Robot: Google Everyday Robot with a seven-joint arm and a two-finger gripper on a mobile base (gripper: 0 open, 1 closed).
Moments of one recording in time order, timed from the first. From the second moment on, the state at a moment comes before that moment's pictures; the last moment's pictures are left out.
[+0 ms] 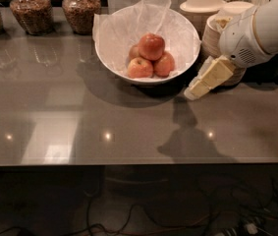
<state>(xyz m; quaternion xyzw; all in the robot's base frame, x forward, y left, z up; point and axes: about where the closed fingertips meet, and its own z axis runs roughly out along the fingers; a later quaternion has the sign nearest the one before) 0.547 -0.149 0.960 -0.54 0.74 0.04 0.40</state>
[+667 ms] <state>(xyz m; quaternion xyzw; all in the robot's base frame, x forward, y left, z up) 0.615 -0.110 0.957 -0.54 0.72 0.06 0.43</state>
